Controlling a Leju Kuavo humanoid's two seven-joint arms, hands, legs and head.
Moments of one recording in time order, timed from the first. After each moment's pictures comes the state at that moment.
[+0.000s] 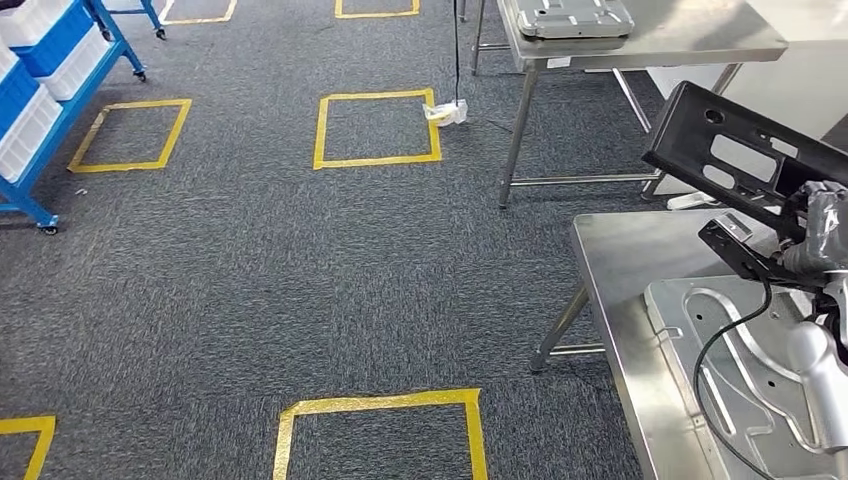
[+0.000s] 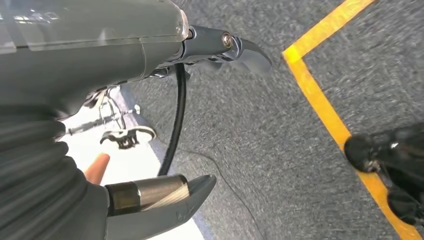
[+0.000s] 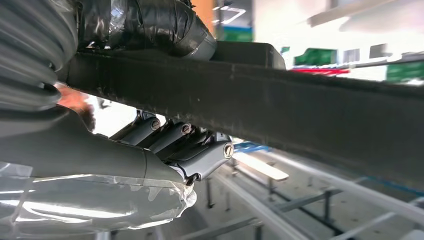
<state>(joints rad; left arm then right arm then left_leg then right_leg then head) 0.07 0.08 0.90 -0.20 -1.20 -0.40 -0.15 -0.56 -0.49 0.12 -1.04 1.25 -0.38 -0.08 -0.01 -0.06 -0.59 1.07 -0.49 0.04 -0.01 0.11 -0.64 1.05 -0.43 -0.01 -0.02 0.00</state>
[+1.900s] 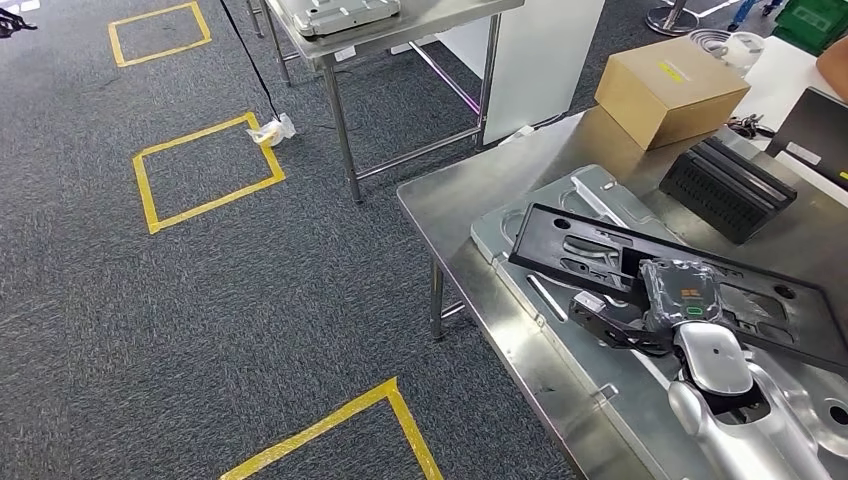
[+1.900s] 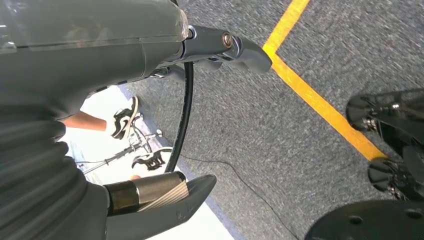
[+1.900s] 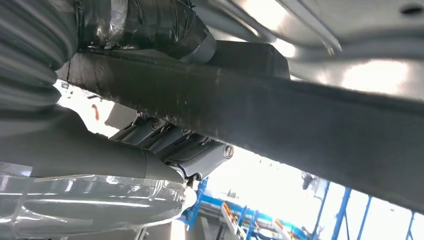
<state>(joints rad) 0.11 -0.25 1.39 -0.72 -1.49 -0.73 -0.10 -0.39 -0.41 0.45 -1.33 1.29 0.02 0.20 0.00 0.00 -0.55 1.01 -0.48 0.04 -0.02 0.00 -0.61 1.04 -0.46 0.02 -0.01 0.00</state>
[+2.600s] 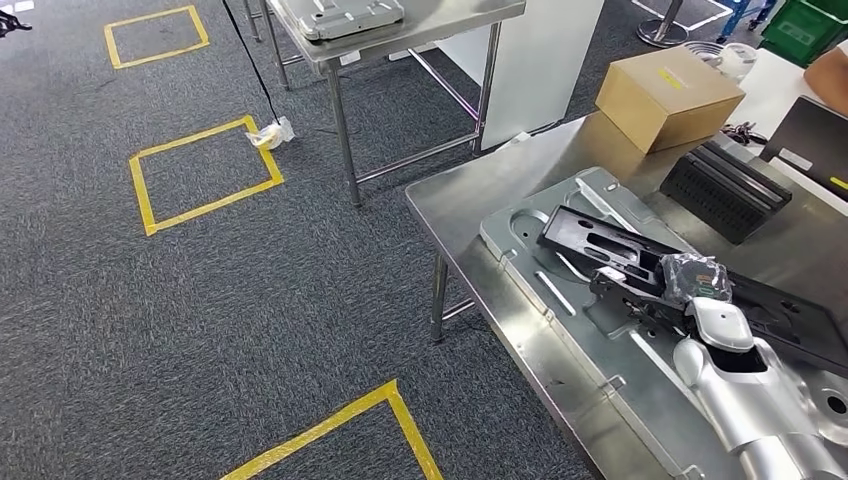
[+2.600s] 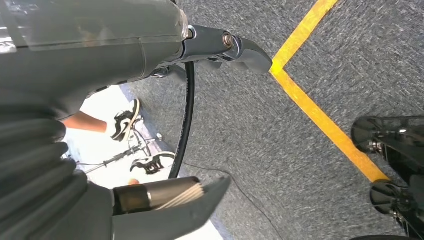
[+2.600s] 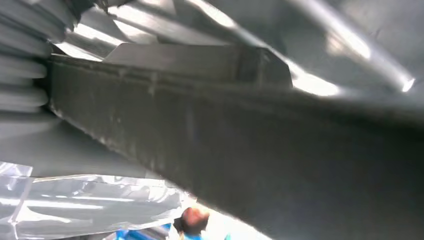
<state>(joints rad) 0.09 -0.27 1.50 -0.79 -1.57 -0.74 -0.13 -0.60 -0.34 0.43 -0.88 1.15 -0.01 0.17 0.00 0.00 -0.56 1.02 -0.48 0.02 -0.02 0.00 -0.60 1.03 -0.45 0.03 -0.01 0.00</state>
